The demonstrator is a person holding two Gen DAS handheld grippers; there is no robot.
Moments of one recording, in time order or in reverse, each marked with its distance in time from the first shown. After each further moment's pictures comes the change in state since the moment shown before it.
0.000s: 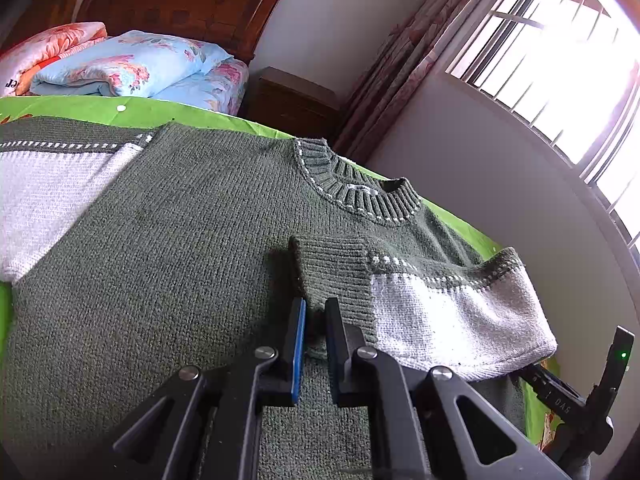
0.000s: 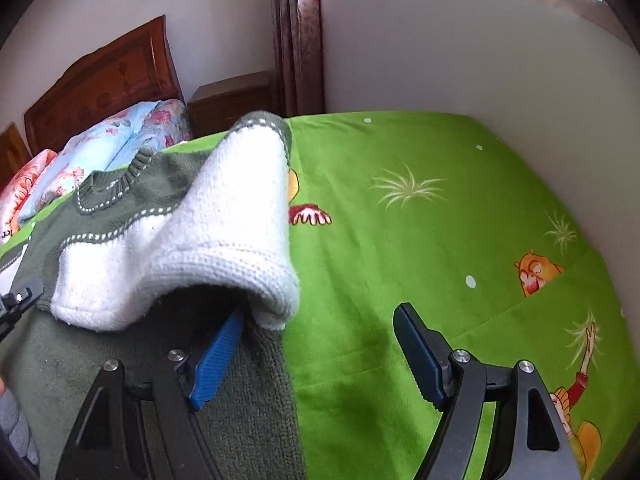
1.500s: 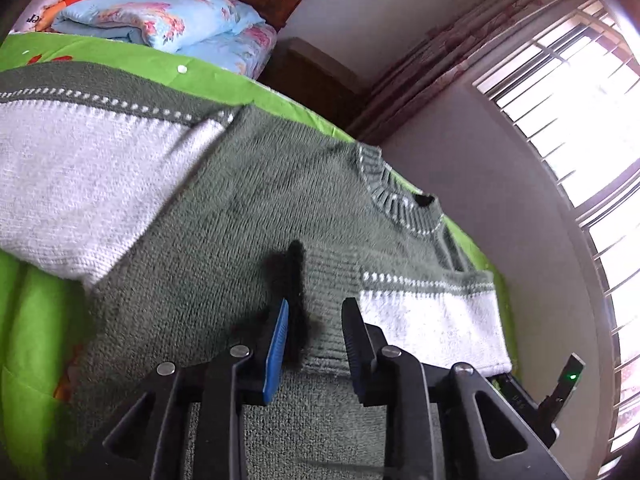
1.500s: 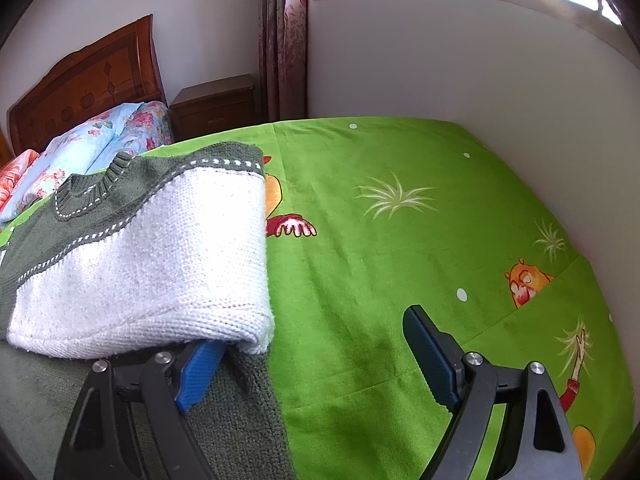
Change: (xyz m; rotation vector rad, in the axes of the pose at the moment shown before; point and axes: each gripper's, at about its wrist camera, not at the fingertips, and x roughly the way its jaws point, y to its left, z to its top) left arm -0.017 0.056 0.018 -0.160 0.135 -0.049; right arm 0.011 0.006 0.002 -0.011 -0.004 -0.086
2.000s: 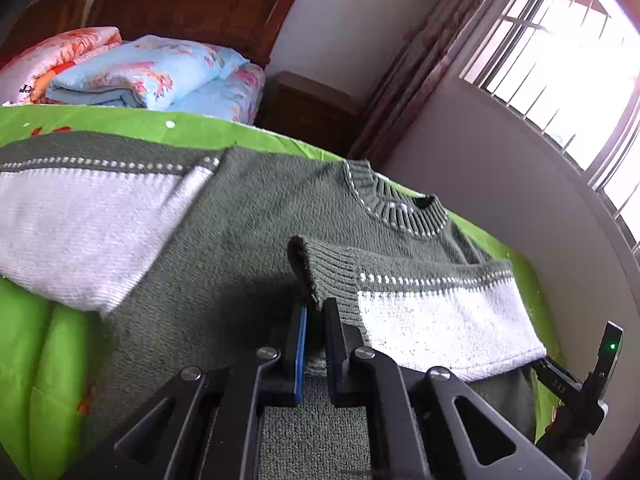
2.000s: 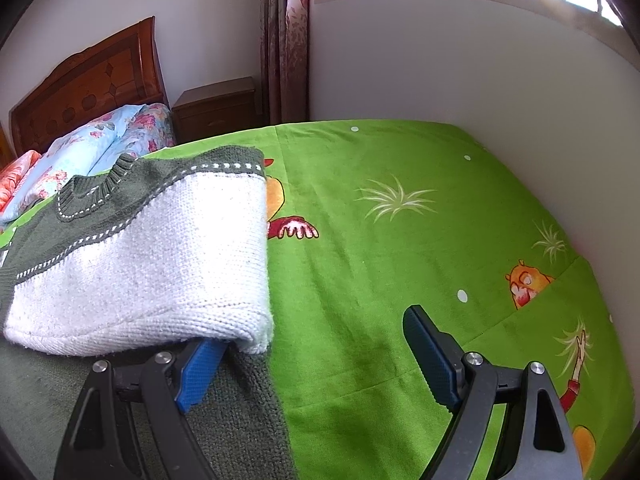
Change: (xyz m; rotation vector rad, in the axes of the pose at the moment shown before) left arm -0.016 -0.027 -0.009 0.152 -0.166 0.100; right arm -0.002 0.000 -0.001 -0.003 -0.008 0.013
